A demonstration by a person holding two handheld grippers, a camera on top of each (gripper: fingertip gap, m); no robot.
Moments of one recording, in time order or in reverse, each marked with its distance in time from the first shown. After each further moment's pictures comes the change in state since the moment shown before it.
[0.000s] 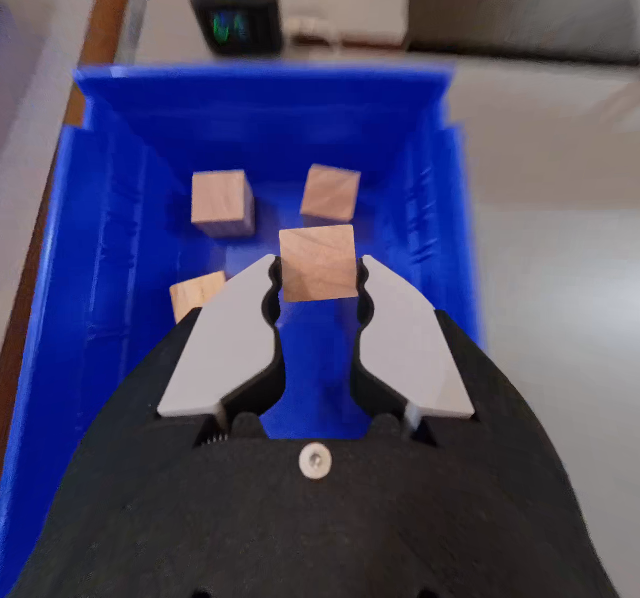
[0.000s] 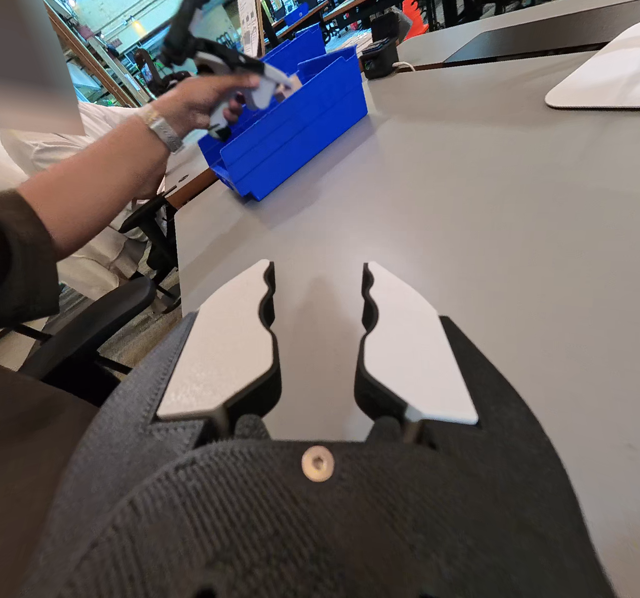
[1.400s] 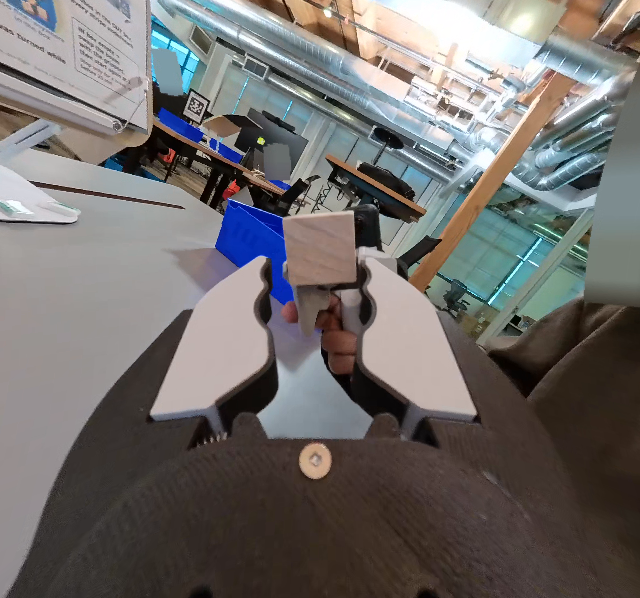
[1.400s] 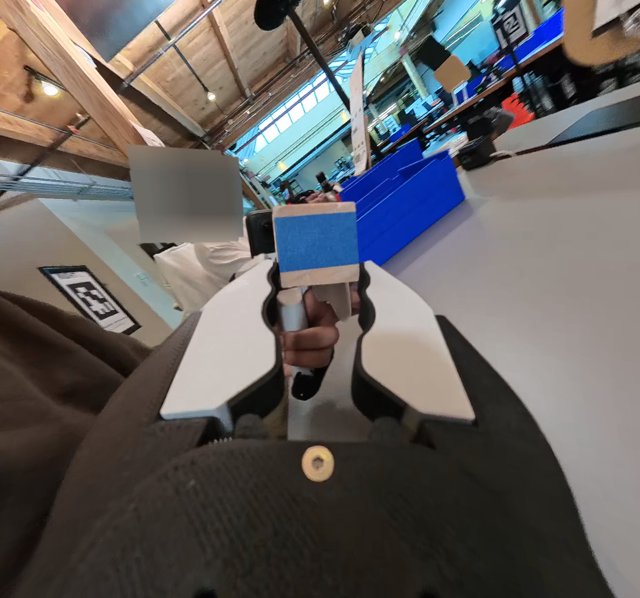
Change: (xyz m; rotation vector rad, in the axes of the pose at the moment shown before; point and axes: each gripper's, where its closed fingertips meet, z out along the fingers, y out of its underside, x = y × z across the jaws) left arm 0.400 0.118 -0.194 0.551 1.395 -0.072; right arm -0.045 -0.049 -0.026 0.296 -0.329 0.183
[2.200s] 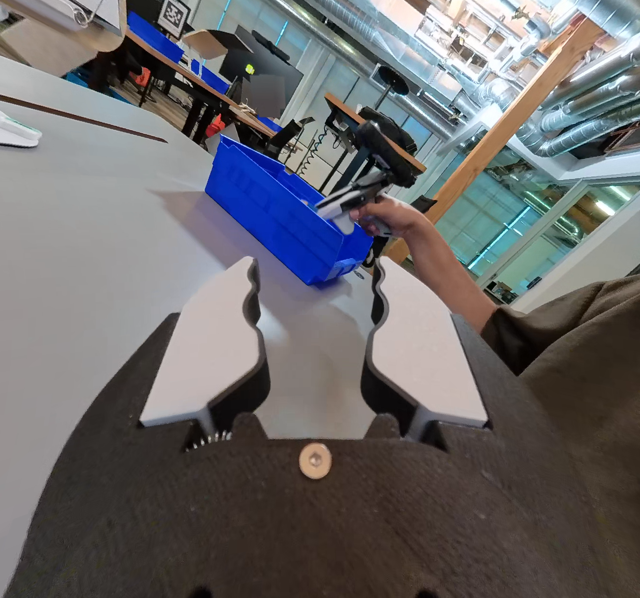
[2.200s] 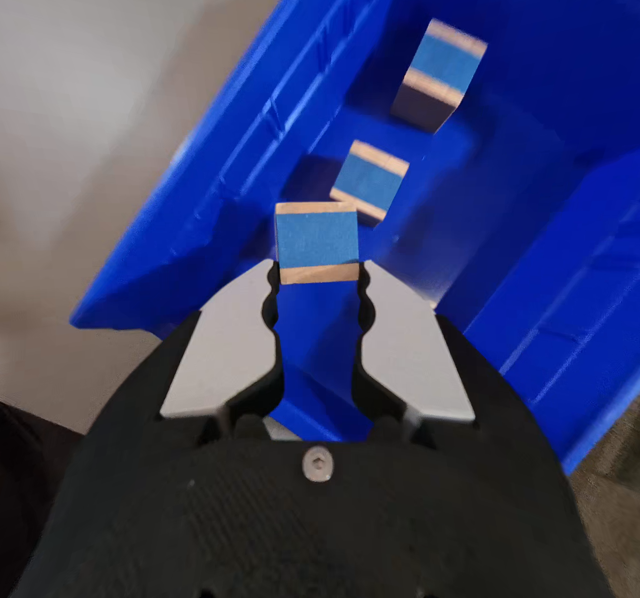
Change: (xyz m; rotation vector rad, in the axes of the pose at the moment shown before) left arm -0.016 0.033 0.010 -0.168 0.010 -0.083; right arm 0.136 -0.073 -0.317 -0.797 1.196 -0.113
